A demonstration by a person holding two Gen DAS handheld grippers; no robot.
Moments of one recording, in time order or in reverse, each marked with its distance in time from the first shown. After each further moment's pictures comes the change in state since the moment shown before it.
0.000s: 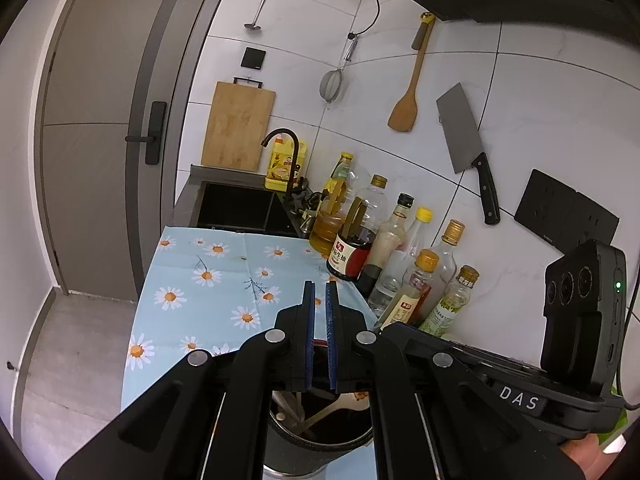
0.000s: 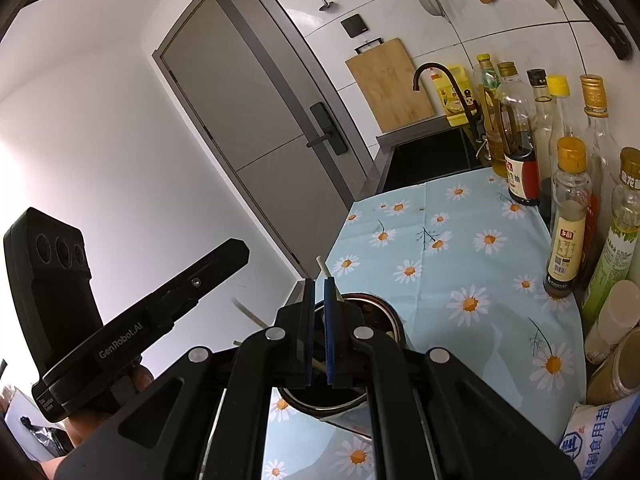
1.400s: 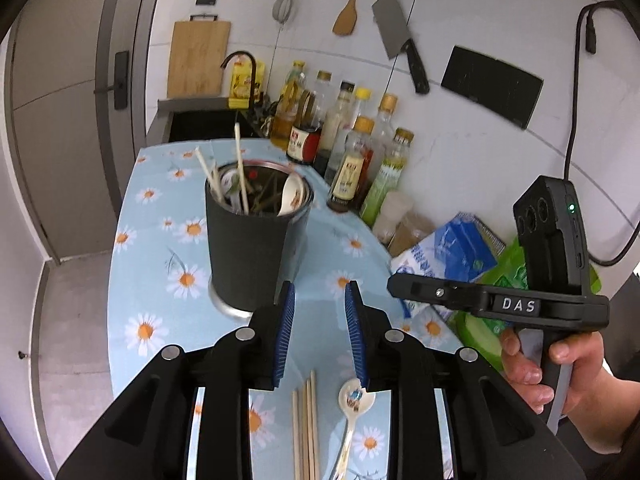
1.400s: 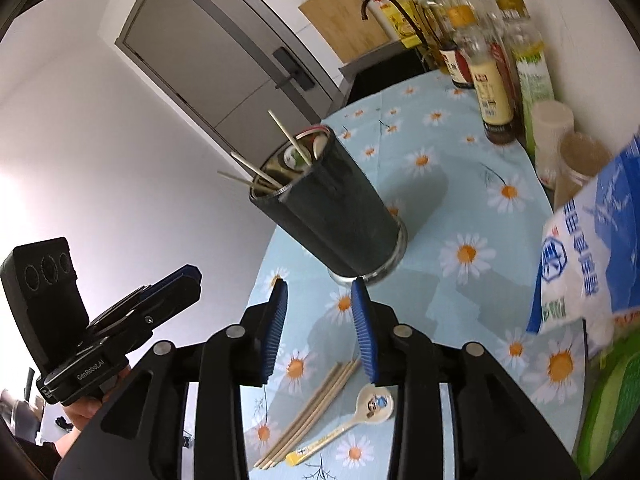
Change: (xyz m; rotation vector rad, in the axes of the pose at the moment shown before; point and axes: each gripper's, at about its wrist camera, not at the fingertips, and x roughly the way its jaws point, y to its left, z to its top) left arm -0.076 -0.042 -0.104 0.106 0.305 -0.087; right arm -0.086 -0.020 -0.118 0.171 0.206 -0.041
